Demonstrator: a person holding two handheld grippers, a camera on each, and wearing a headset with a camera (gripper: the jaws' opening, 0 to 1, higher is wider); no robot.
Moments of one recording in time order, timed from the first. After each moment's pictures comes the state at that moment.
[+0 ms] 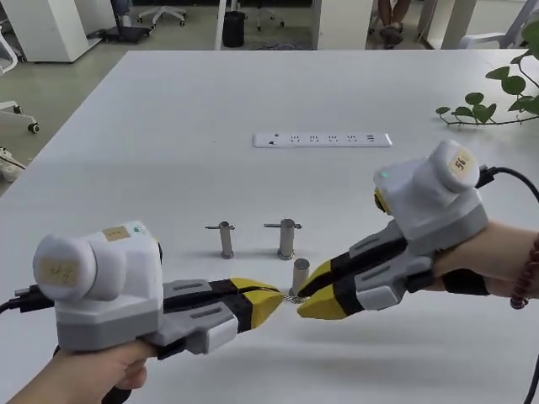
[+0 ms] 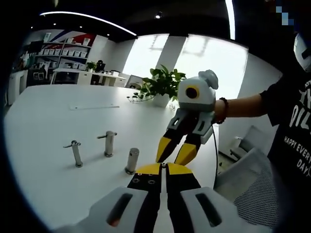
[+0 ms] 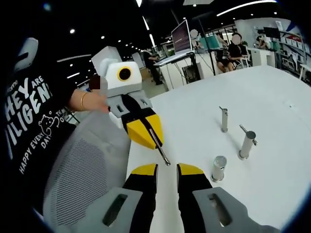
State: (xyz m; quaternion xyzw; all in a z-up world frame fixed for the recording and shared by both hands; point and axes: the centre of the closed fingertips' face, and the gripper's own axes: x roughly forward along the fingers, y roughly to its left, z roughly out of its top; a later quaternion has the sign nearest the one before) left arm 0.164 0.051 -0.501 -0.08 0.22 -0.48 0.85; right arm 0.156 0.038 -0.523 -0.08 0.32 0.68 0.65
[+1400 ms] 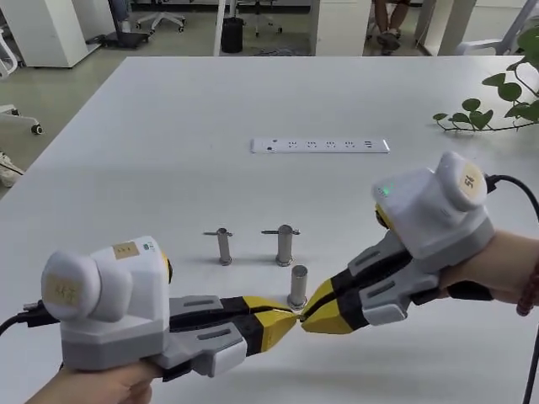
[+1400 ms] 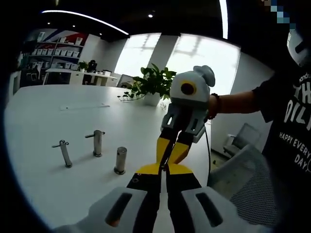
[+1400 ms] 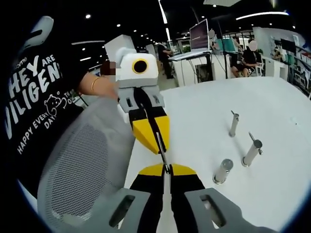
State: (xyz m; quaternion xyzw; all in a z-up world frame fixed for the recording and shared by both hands) left arm 0.152 0.038 -0.503 -0.08 0.21 -0.51 0.83; right arm 0.142 0.037 -0.521 -0.16 0.29 0.71 0.62
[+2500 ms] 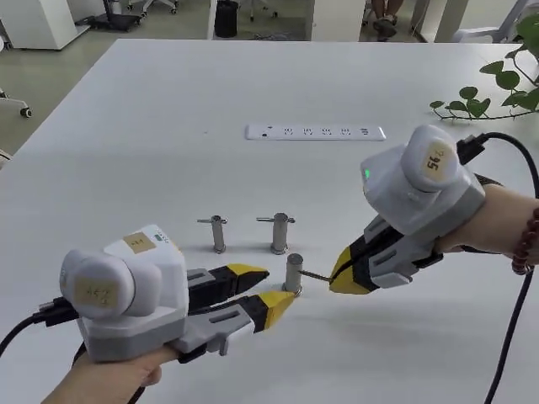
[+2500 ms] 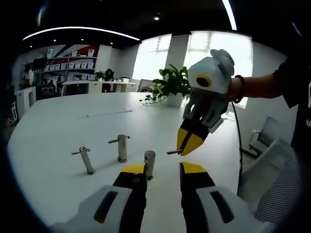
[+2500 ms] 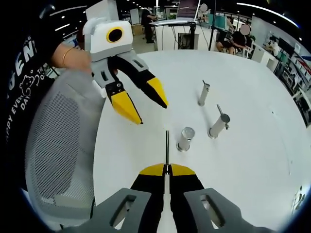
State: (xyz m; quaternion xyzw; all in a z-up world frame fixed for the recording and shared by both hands) left arm 0.196 0.048 -0.524 -0.03 0.19 -0.41 0.89; right arm 0.198 -0.013 -0.553 -0.32 0.36 0.60 0.64
